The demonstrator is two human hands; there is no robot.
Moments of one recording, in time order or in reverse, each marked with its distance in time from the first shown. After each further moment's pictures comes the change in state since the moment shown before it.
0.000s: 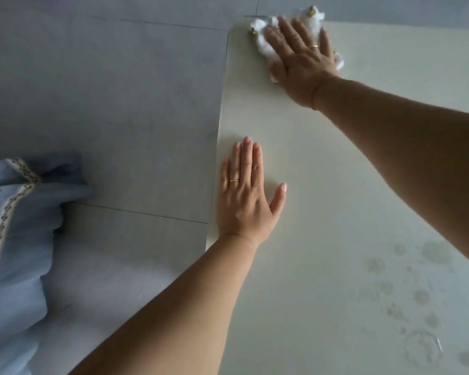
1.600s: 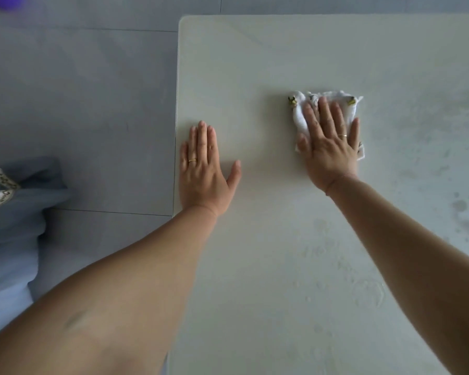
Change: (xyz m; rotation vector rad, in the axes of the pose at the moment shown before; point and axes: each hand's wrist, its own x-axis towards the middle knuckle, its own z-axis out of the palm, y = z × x) left_hand 0.000 0.002 0.000 0.089 -0.011 -0.022; right_hand -0.210 0.045 0.035 0.089 0.093 0.398
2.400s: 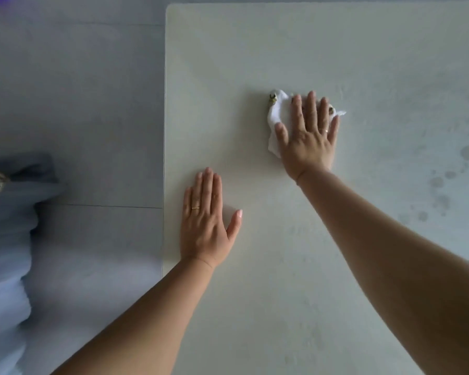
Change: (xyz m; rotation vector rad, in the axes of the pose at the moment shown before) left_hand -0.115 0.010 0.005 -0.010 -0.088 0.125; right_hand -0.022 -0.016 0.004 -0.007 0.001 0.131
